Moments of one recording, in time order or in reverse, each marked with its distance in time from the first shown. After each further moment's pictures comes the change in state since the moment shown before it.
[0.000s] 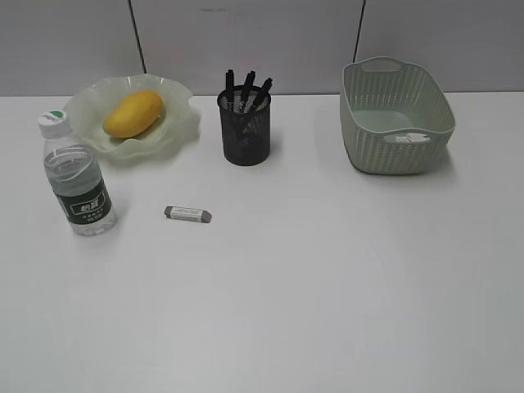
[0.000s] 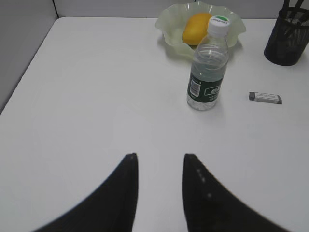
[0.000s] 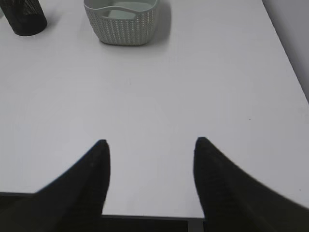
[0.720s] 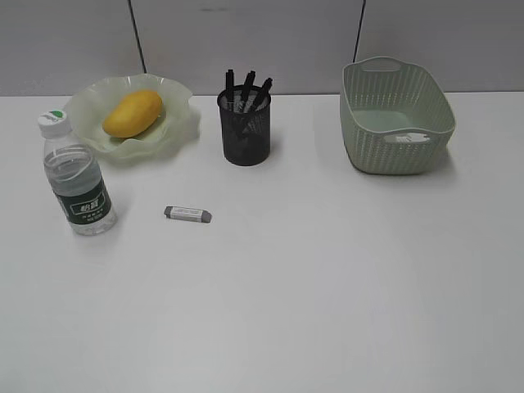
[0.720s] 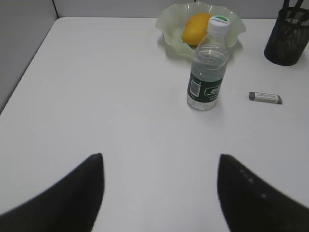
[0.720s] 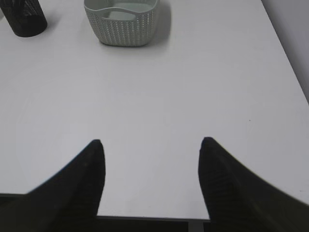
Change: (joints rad) left arm 0.000 0.000 0.000 0.000 0.000 0.000; right arm 0.000 0.000 0.000 -0.001 -0.003 0.001
